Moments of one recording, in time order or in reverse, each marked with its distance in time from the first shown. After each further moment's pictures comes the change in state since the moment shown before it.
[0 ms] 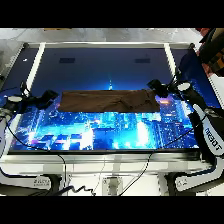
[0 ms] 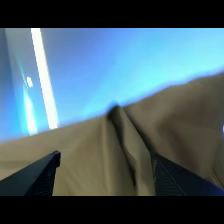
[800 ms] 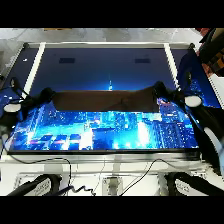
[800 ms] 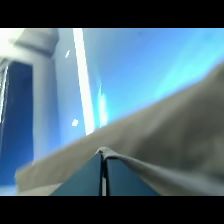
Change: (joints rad) left arm -0.169 0.377 -0.254 -0.219 0.348 0.069; right arm 0.118 0.391 -0.311 0.205 -0.253 0.007
